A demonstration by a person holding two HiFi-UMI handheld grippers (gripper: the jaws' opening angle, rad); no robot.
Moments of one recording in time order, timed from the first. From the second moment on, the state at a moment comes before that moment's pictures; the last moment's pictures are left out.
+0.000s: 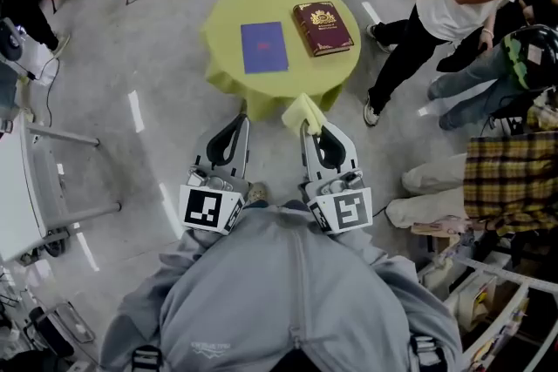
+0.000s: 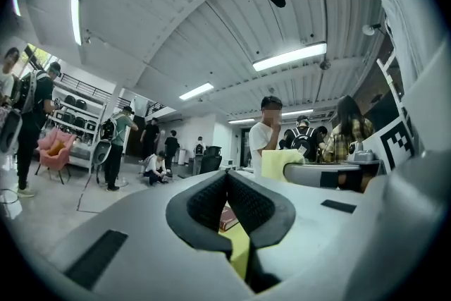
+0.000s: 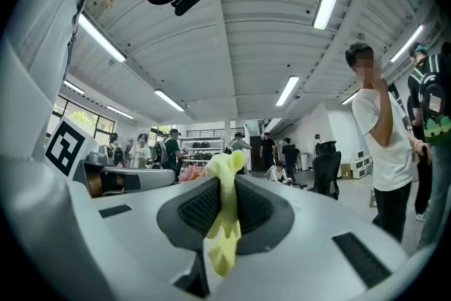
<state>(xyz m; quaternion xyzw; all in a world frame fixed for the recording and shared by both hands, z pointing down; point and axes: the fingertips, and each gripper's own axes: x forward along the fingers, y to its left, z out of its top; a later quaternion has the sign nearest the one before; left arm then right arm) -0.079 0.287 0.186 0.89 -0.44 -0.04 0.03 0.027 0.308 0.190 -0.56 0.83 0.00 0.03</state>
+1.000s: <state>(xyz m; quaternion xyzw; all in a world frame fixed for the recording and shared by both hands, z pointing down) -0.083 0.188 0.205 0.89 -0.45 -0.03 0.04 0.014 0.198 0.194 -0.54 0.84 0.01 0.04</state>
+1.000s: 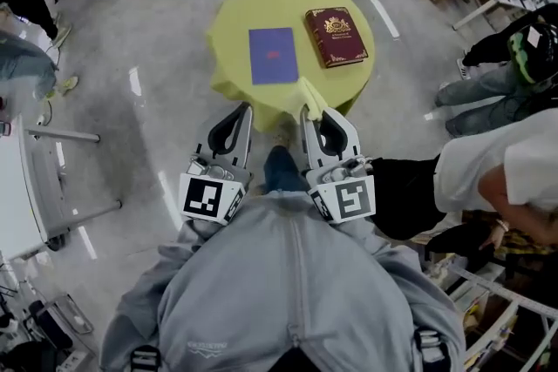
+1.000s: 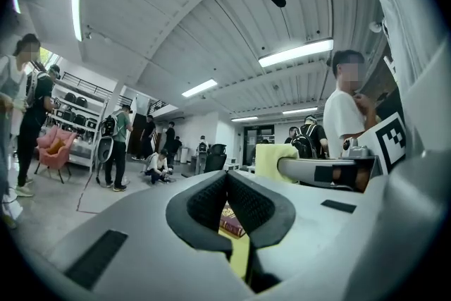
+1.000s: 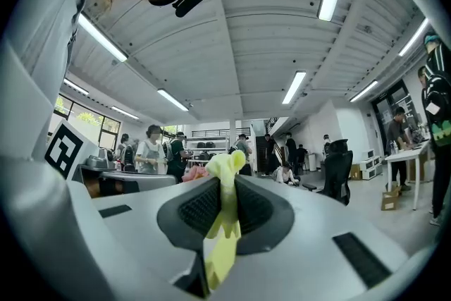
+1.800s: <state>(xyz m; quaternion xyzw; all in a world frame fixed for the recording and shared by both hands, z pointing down) -0.029 -0.045 0.198 0.86 -0.51 -0.01 0.01 0.066 -0.040 0.208 -0.47 0.88 -0.01 0.03</state>
